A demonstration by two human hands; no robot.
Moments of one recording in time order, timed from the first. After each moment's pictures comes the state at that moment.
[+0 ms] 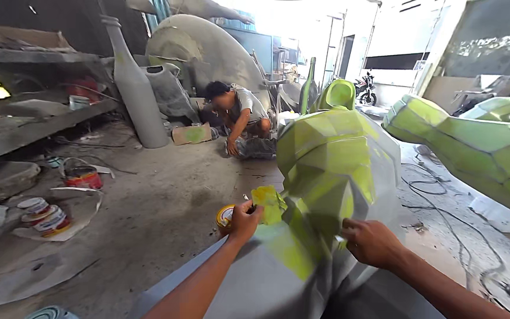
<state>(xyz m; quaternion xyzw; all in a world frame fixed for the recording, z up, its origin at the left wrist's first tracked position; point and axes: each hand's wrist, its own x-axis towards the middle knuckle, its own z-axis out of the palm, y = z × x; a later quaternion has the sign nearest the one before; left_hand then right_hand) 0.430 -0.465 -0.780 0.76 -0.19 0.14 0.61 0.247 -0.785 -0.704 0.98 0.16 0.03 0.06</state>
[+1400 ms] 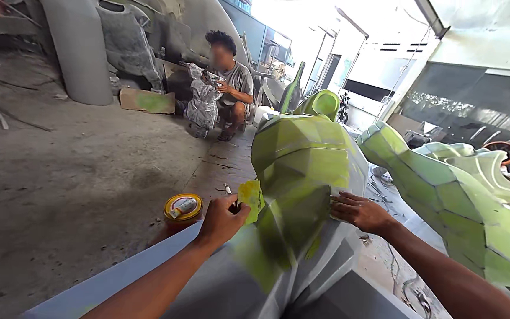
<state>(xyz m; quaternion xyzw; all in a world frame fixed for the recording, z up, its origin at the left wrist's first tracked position) 0.414 -0.491 -0.768 0.78 -0.22 0.15 0.56 0.309 -0.904 -0.648 0.85 0.42 0.14 0.30</state>
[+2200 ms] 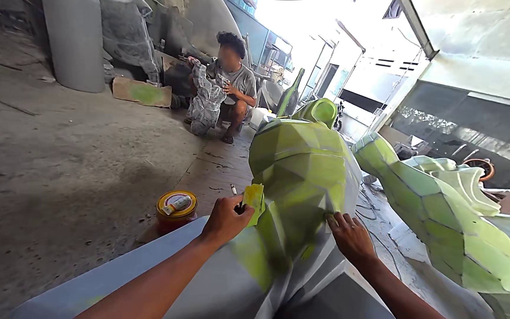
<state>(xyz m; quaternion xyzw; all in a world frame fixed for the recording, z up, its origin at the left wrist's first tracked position) 0.414 -0.492 -0.770 0.79 -0.23 0.15 0.55 0.270 -0.832 -0.704 0.92 0.04 0.18 0.34</state>
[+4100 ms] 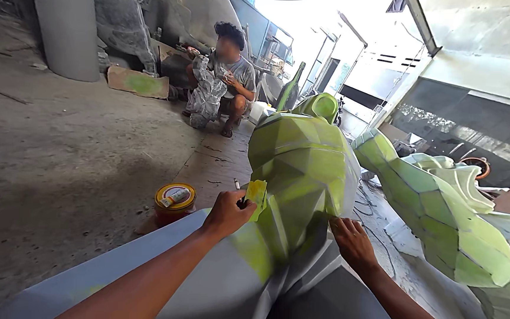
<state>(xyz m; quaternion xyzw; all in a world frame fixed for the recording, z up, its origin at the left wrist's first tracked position) 0.408 -0.492 -0.766 0.79 -0.26 0.14 0.54 0.244 -0.848 -0.727 0.90 0.07 0.21 0.37</state>
